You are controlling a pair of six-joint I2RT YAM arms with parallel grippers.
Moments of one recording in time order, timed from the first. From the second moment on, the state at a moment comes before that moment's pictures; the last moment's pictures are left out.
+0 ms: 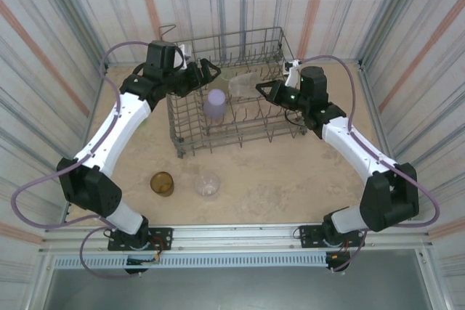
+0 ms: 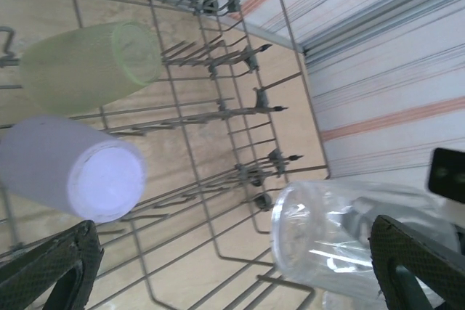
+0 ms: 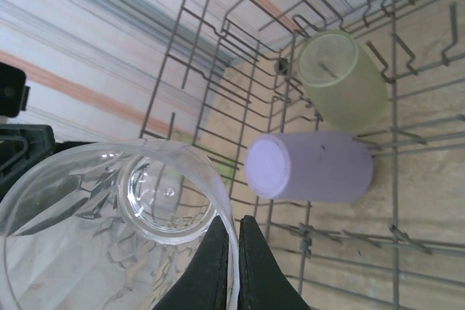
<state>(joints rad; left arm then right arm) -0.37 1.57 1.60 -0.59 0.38 -0.69 0.35 1.42 1.09 0.04 -0.52 0.80</state>
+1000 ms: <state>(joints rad) -0.36 1.60 1.39 -0.10 0.51 -1.24 0.39 1.60 0.99 0.71 -0.55 1.13</state>
